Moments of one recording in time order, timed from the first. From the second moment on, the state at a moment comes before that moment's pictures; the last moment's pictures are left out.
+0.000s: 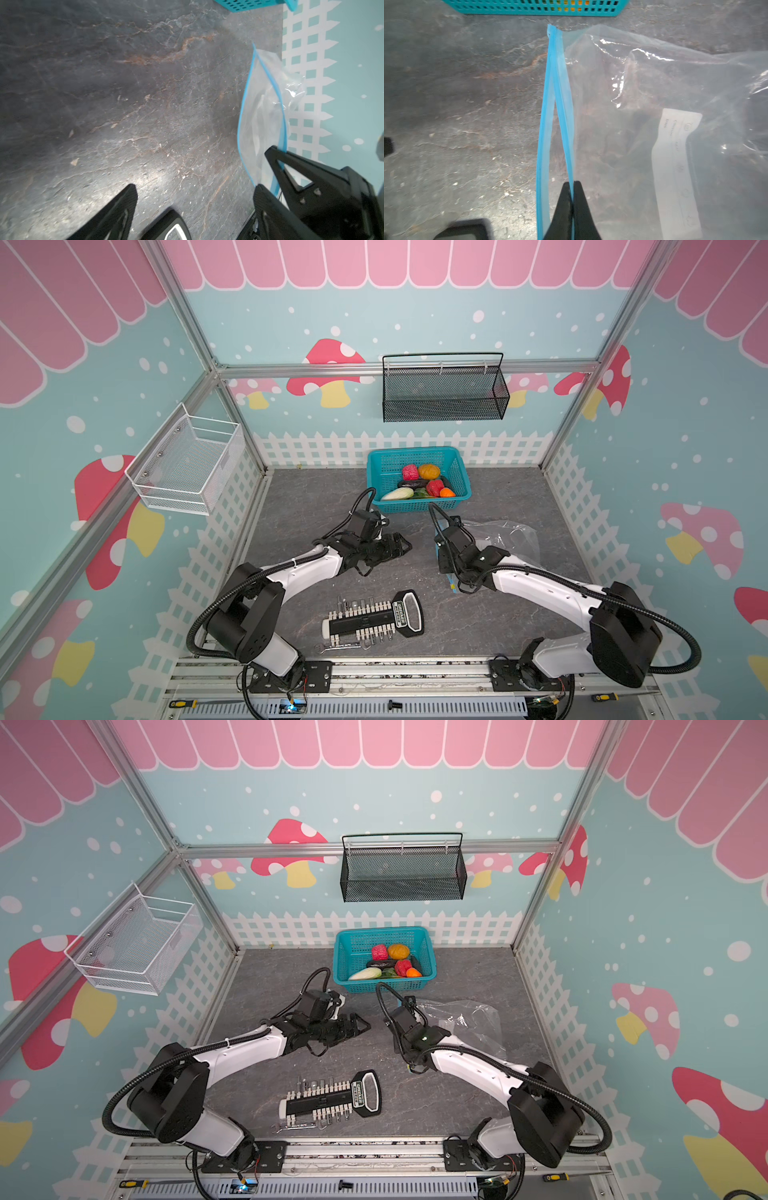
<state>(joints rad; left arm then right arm) -0.56 1.56 0.89 -0.08 0.41 -0.84 0.75 1.36 0.86 -0.45 0.37 0.53</state>
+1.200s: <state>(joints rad) -0.65 1.86 1.06 0.29 0.66 -0.93 0.63 1.13 0.72 -0.21 0.11 0.42</state>
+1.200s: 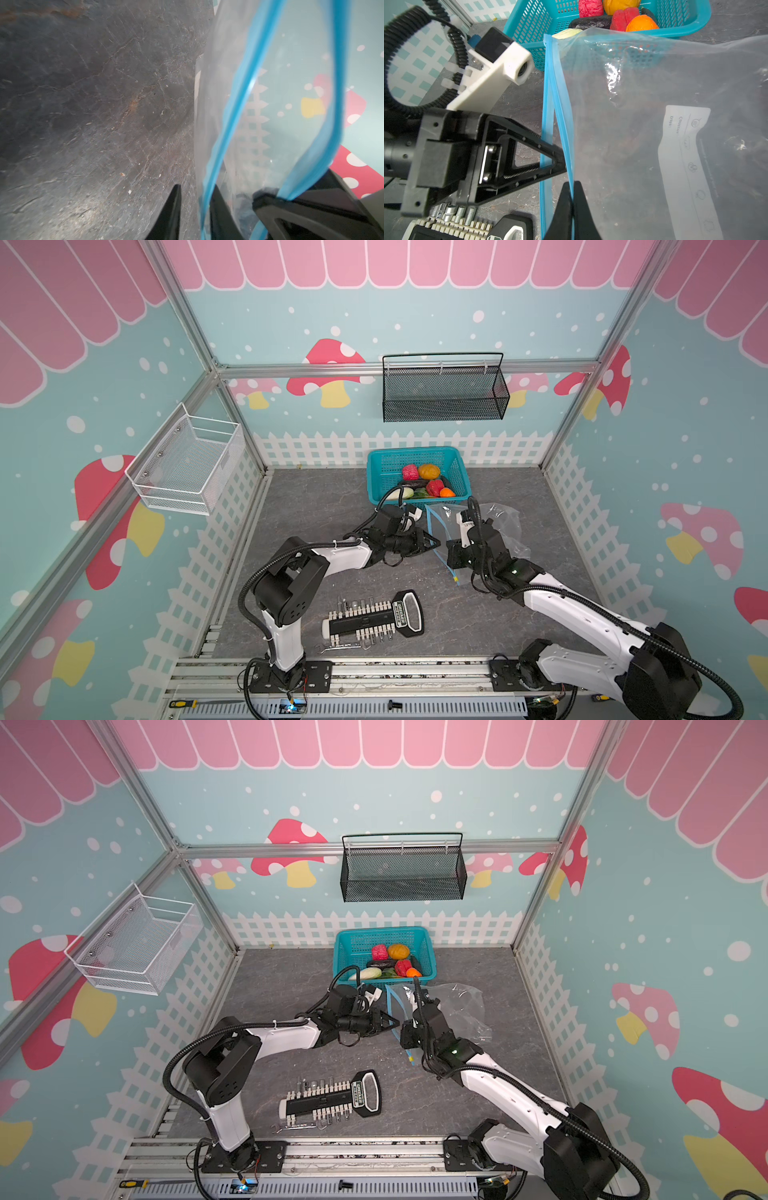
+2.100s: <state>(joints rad) -0.69 1.86 1.08 0.30 0.67 -0.96 0.63 1.35 1.01 -0.53 0.29 0.35</state>
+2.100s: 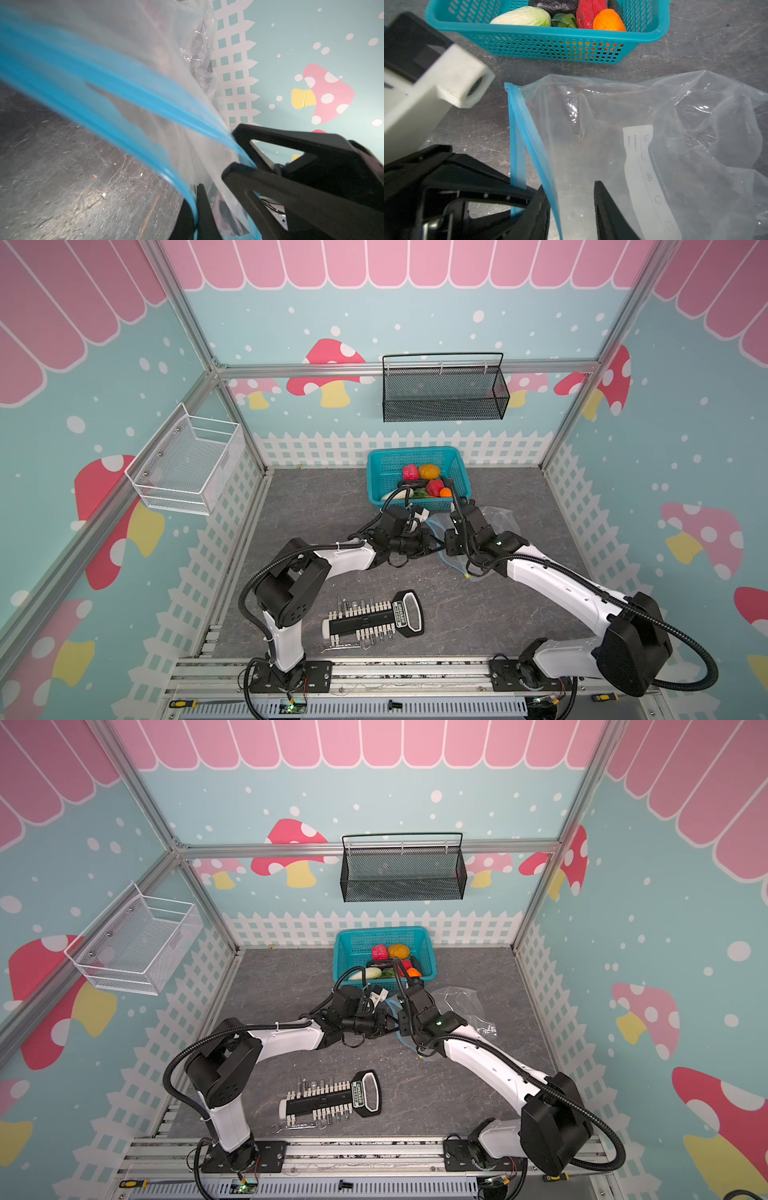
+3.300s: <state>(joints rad) -0.73 1.91 1.15 0.26 0.59 -1.04 0.64 1.39 1.17 -0.76 0.47 0.31</state>
